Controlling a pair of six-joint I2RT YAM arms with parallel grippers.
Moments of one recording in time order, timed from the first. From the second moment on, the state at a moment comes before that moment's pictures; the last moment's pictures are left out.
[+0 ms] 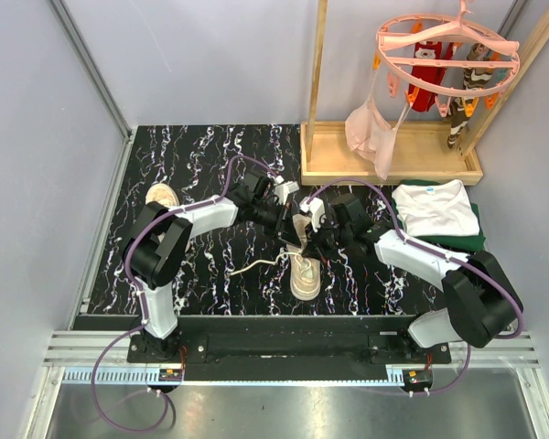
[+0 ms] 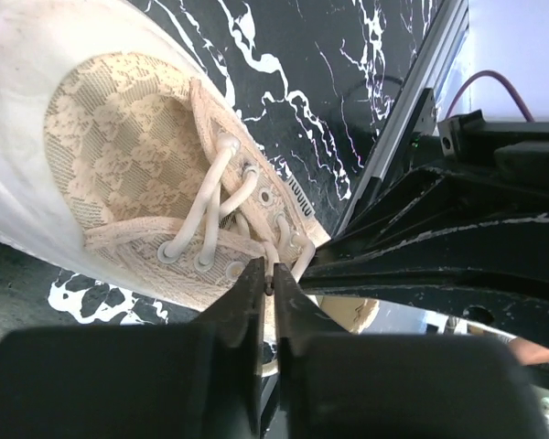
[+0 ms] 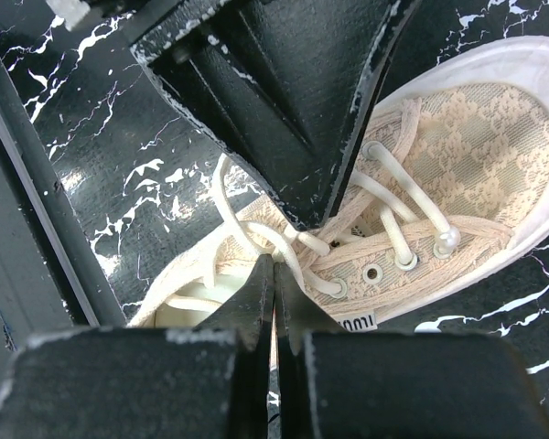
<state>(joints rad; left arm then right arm) -0.57 1.88 1.17 -0.20 0.88 -0.40 0.60 1.42 0.77 -0.14 -0.52 -0.11</state>
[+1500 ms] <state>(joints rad) -0.47 2.00 1.33 -0.43 0.87 -0.29 0.99 1.88 1.23 -0.22 -0.46 -0.51</state>
